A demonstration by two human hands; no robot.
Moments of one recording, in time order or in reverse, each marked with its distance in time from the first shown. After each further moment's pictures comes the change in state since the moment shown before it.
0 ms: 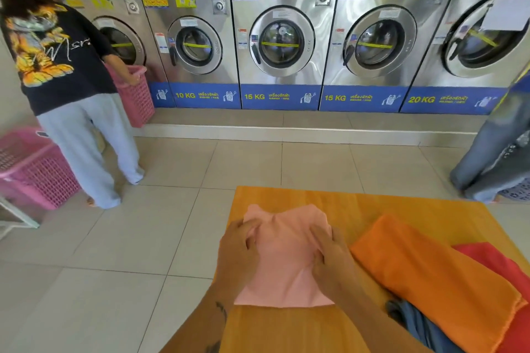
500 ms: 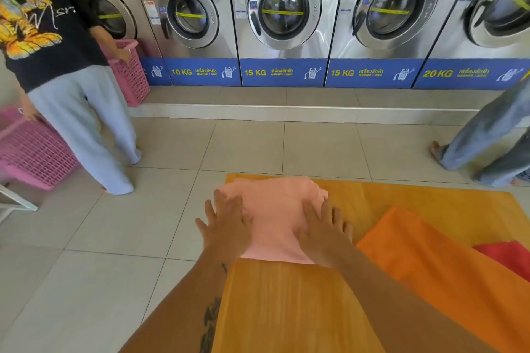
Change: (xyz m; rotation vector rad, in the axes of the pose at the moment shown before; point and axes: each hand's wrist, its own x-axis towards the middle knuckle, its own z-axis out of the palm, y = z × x) left_hand 0.067 -0.025 0.038 0.621 -0.221 -0.225; right_hand 0.080 0.018 0.021 -0.398 -0.225 0.053
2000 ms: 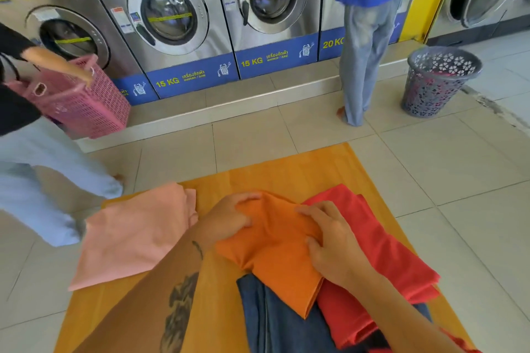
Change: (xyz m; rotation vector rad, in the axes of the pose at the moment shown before) left_hand -0.082 0.274 0.015 -0.495 -0.499 0.356; right_hand -0.146 0.272 -0.050 0.625 0.415 -0.108
